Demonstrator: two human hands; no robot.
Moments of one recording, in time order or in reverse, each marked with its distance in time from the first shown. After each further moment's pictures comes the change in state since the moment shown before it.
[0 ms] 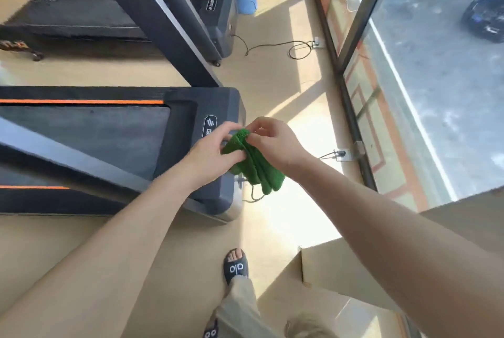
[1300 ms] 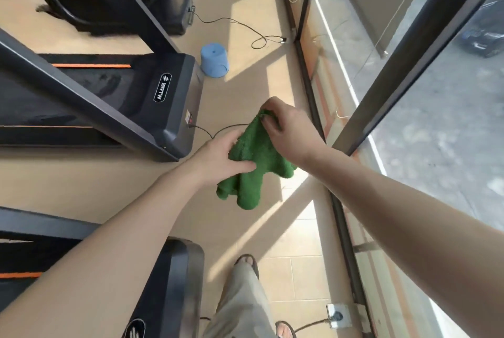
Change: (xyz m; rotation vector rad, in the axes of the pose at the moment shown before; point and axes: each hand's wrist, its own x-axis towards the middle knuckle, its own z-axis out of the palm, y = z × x) left_hand 0.873 0.246 -0.146 0.054 -0.144 0.027; right_hand 0.819 -0.089 -0.410 -0.452 0.169 -0.321
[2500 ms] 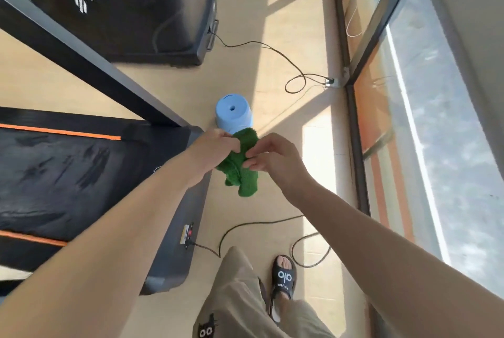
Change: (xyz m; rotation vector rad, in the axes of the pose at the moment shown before) left_hand 0.766 0.054 -0.407 -0.305 0.211 -0.495; right_hand 0.813 0.216 0.065 0.882 -0.251 0.556
